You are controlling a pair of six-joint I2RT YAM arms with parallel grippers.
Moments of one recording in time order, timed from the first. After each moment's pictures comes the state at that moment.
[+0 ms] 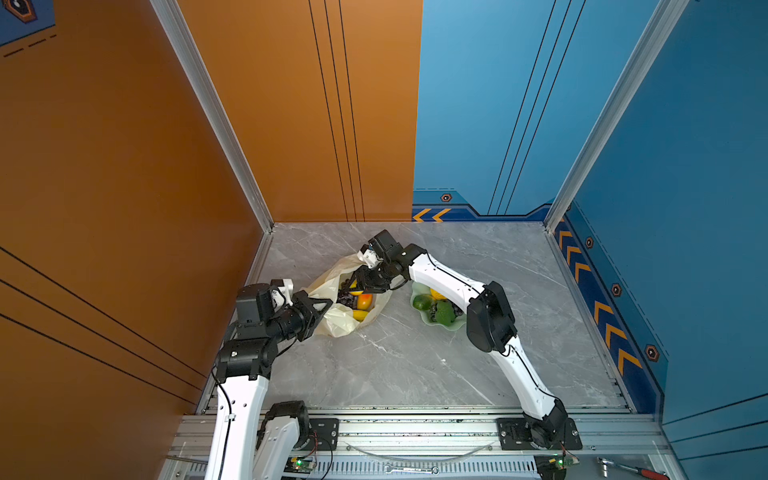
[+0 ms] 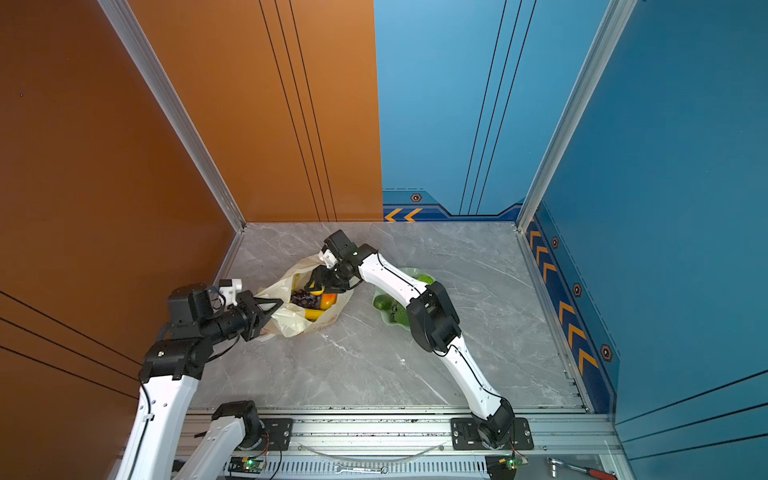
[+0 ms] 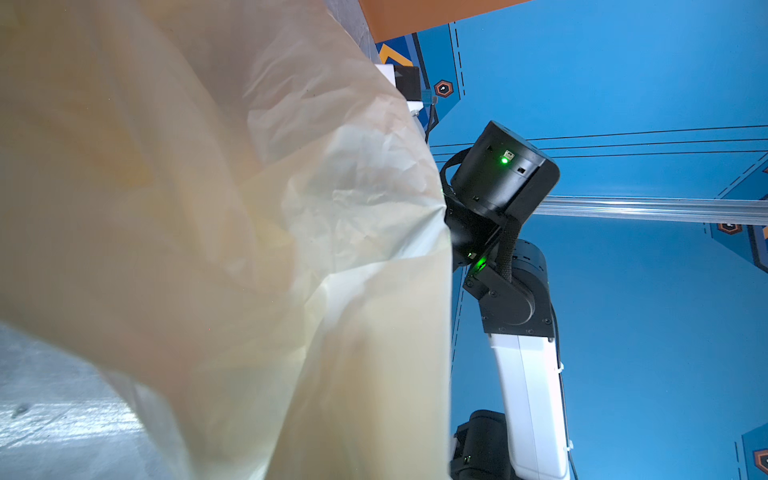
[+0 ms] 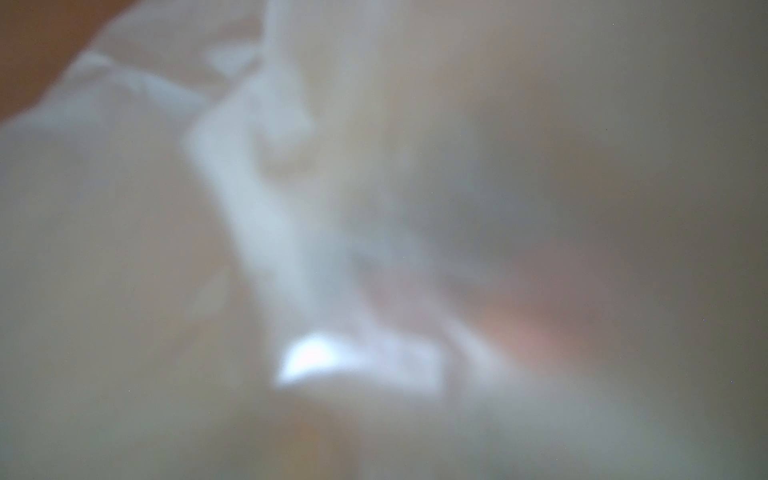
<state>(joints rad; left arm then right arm) 0.11 0.73 0.85 -0.73 0.69 -1.02 0.77 2.43 2.25 -0.75 -0.56 0.64</state>
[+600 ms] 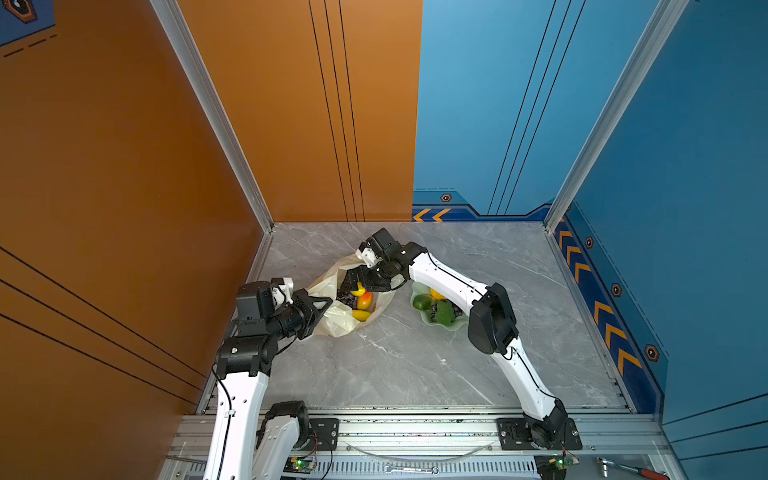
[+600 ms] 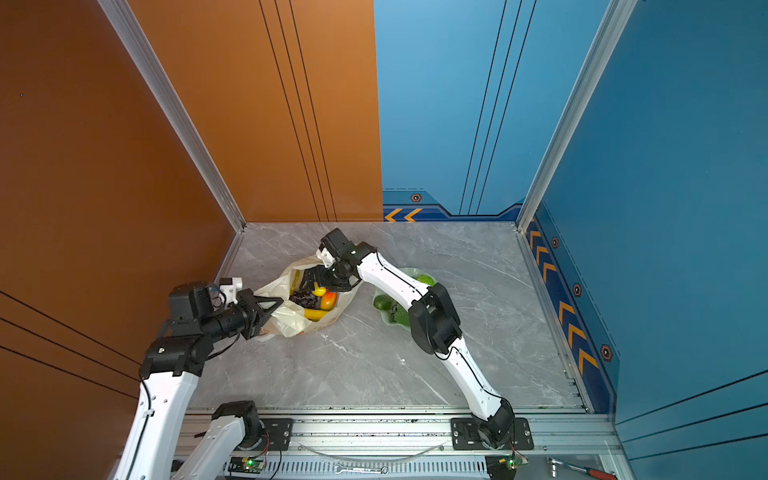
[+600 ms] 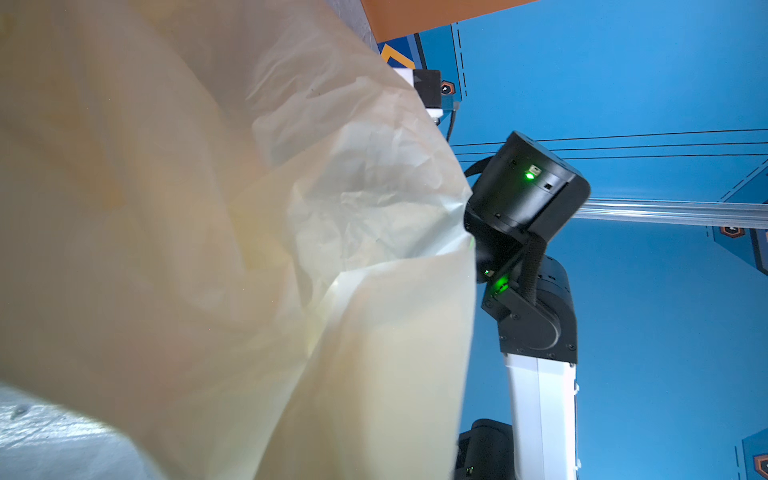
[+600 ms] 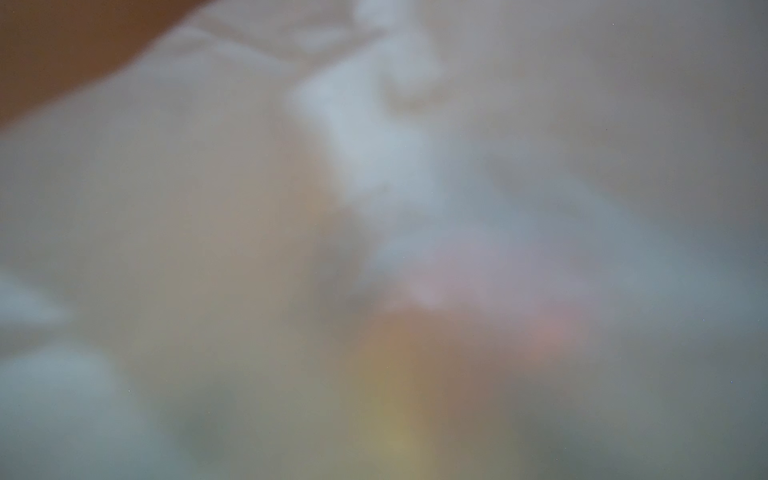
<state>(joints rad) 0.11 0.75 0.87 -0.73 0.69 -1.02 0.78 2.38 2.27 -0.81 -0.48 0.57</state>
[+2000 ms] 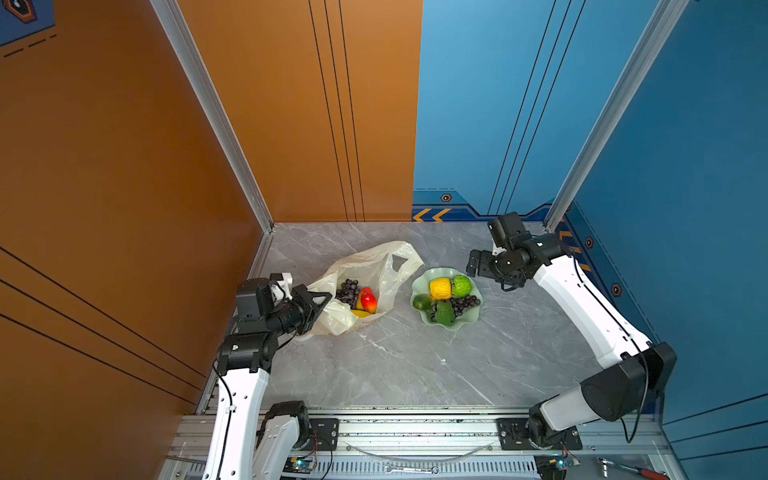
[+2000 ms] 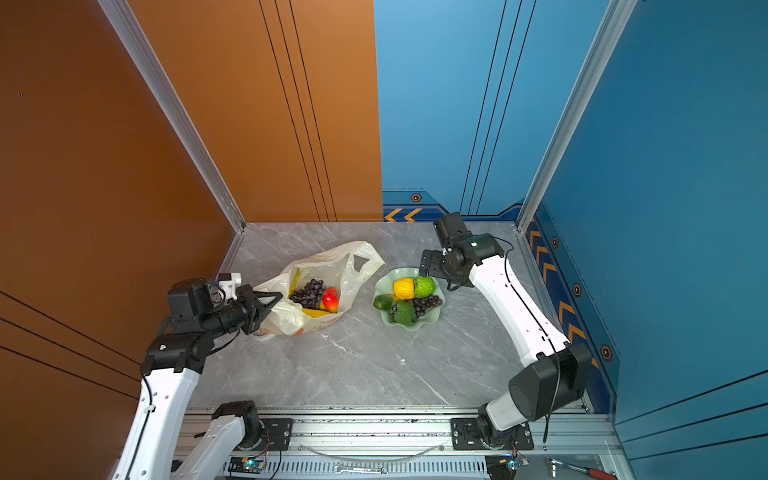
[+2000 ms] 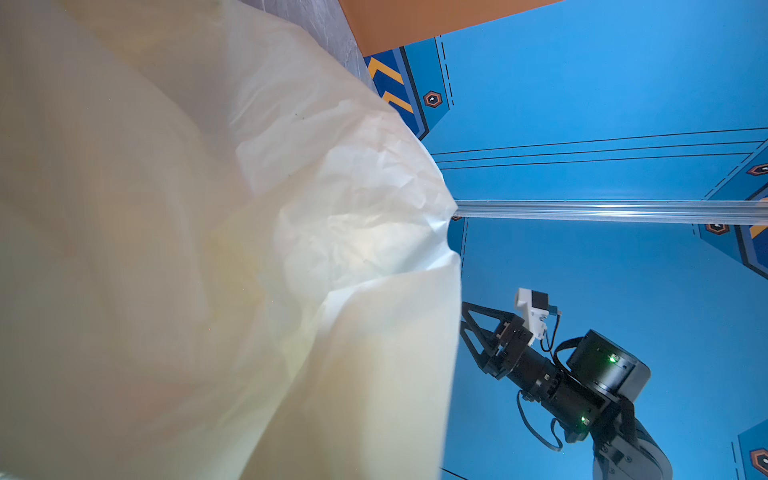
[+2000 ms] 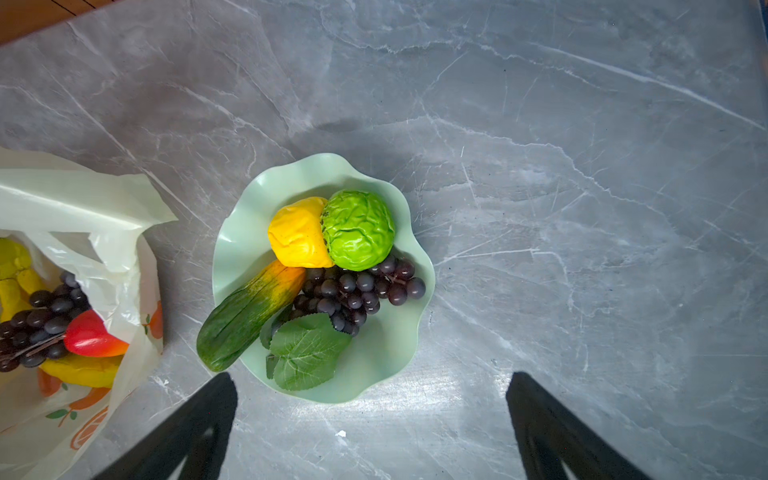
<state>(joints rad) 0.12 0.77 0.87 -0.67 0.69 -1.02 0.36 1.54 1.58 -1.14 0.08 0.54</state>
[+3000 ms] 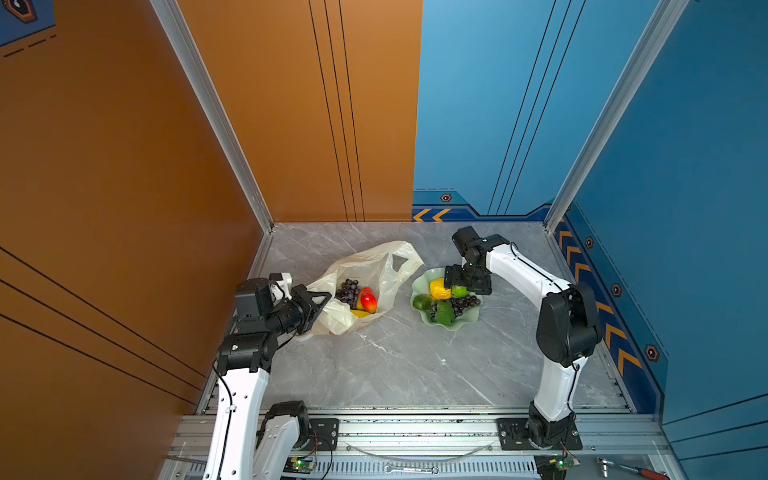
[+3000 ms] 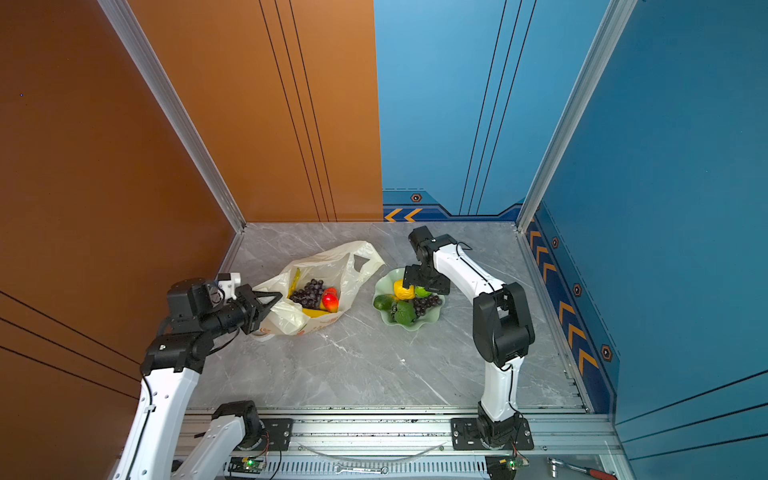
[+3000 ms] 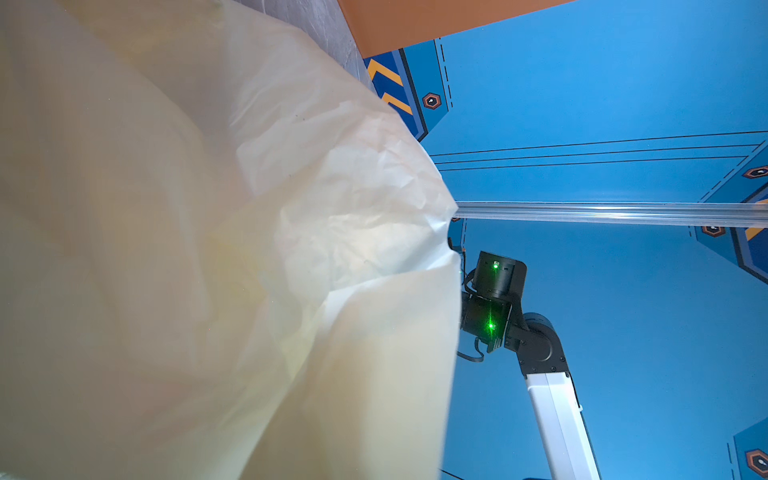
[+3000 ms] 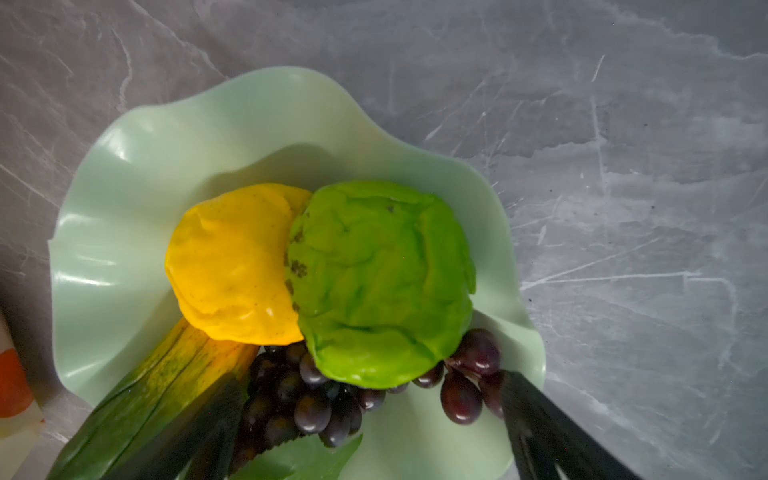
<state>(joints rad) 0.13 0.77 0.87 -0.66 0.70 -1.02 0.38 1.92 1.61 -1.05 0.01 0.56</state>
